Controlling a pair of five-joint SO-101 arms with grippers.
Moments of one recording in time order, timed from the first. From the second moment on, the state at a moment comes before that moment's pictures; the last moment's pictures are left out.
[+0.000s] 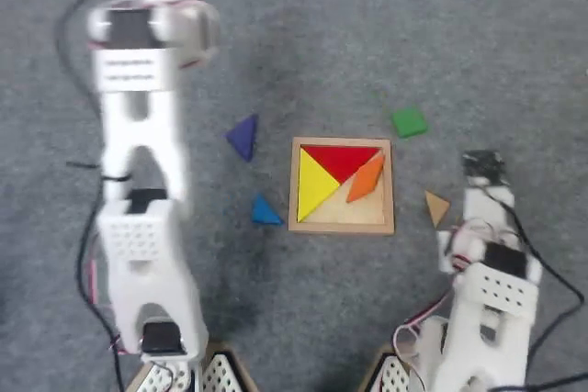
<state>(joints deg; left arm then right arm) -7.3 38.4 -67.9 98.3 9.6 13.6 -52.8 70.1 58.0 20.5</state>
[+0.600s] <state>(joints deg) -26.3 -9.5 15.6 74.1 -1.6 -17.2 -31.5 51.4 50.1 9.4</state>
